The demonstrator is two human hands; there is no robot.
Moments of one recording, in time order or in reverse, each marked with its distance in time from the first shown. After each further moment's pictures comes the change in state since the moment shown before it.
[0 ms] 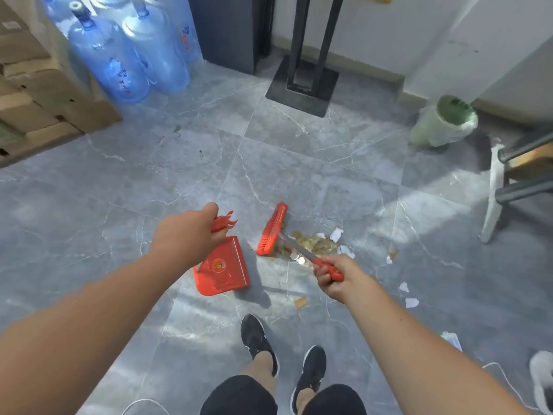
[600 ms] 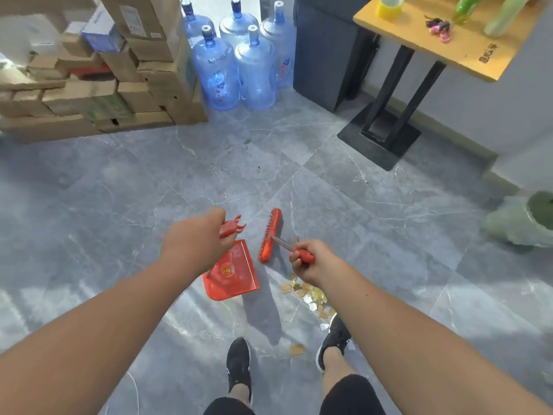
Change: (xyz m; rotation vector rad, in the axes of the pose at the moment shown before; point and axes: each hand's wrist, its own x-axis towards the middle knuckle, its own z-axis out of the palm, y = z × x) left_hand 0.011 0.031 -0.030 -0.043 0.097 -0.436; right_hand 0.036 -0.084 0.147 -0.466 -0.177 0.040
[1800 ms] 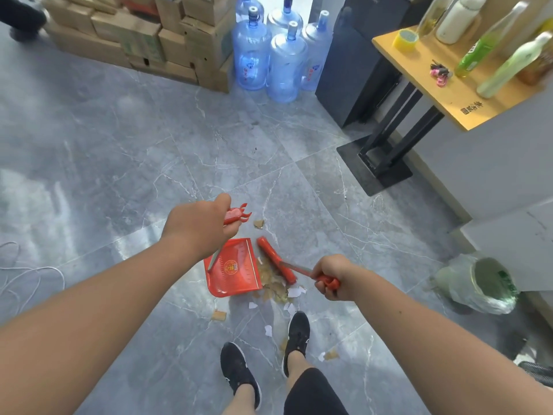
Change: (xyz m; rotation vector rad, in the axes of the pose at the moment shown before) left_hand -0.142 0.211 0.029 -0.102 0.125 -0.180; right_hand -0.150 -0.078 -0.237 -1.126 0.250 0.036
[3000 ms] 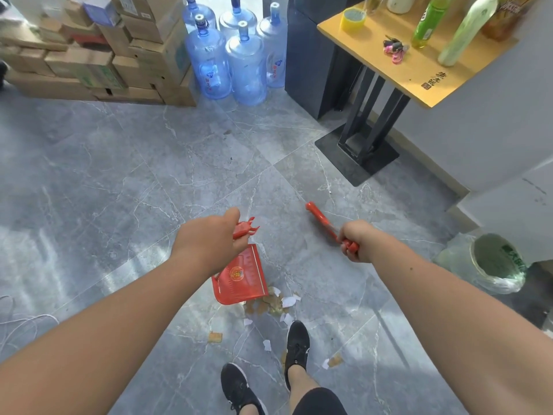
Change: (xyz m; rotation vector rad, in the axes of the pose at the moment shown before) left_hand 0.084 0.150 0.006 0.118 -0.095 0.133; right_hand 0.073 -0.055 -0.191 0.203 0.166 -0.081
